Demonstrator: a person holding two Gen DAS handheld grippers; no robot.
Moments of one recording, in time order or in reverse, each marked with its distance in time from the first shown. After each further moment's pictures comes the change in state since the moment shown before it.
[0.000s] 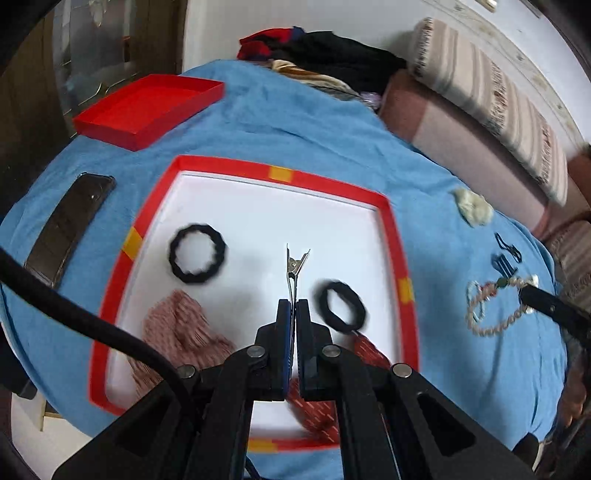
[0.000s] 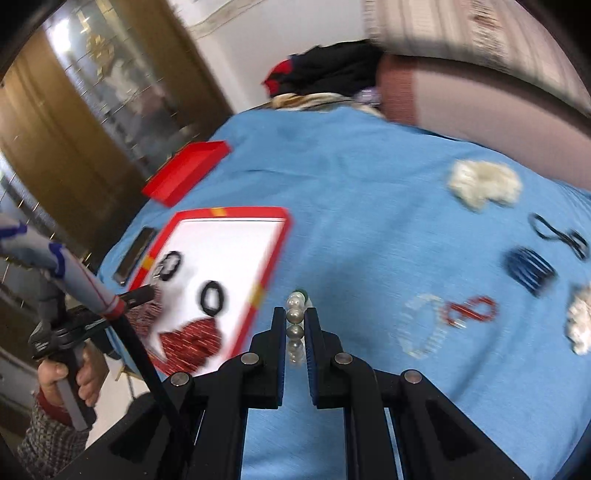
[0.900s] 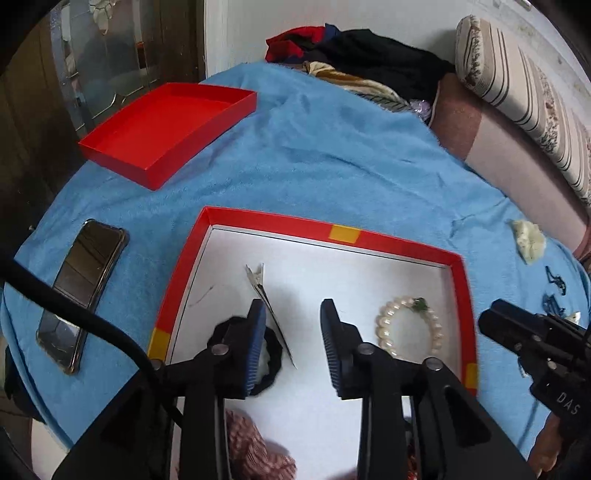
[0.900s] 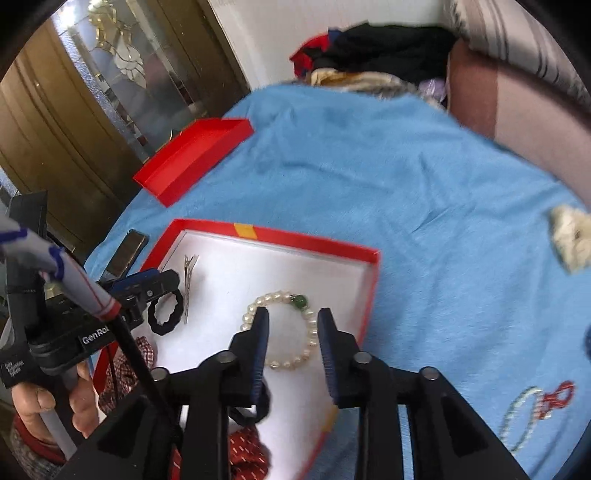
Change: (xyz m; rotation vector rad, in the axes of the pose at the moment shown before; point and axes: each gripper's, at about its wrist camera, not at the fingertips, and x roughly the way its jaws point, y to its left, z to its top) left arm 0.042 0.028 0.066 -0.003 -0.003 0.129; right arm 0.104 0.041 0.049 -0.052 0.010 -0.065
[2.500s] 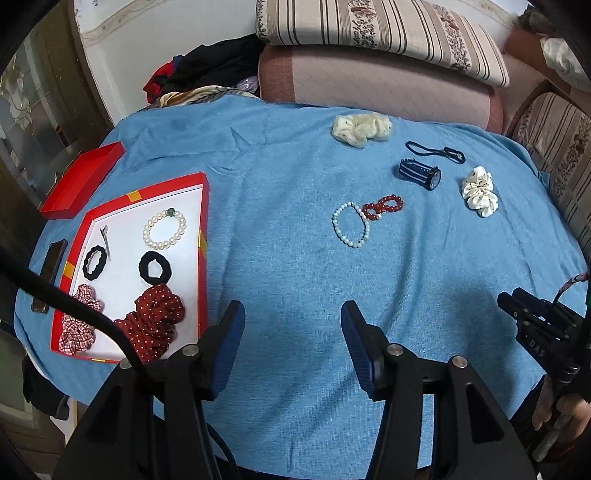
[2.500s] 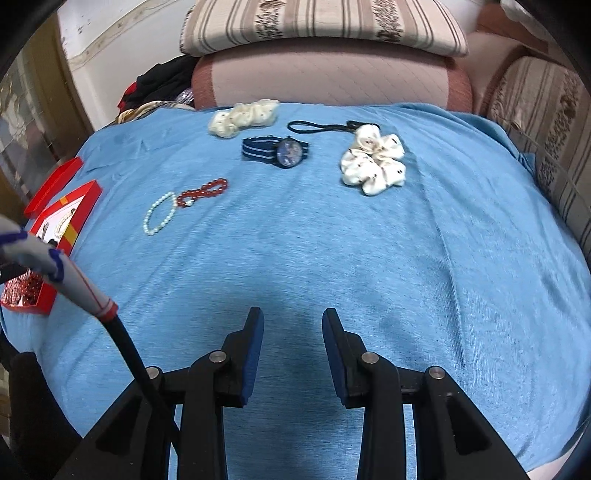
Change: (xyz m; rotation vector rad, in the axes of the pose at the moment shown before) left arm -0.117 -0.259 -0.166 0.363 -0.002 -0.032; right arm -0.203 -0.221 -0.253 0.338 -0.077 -0.420
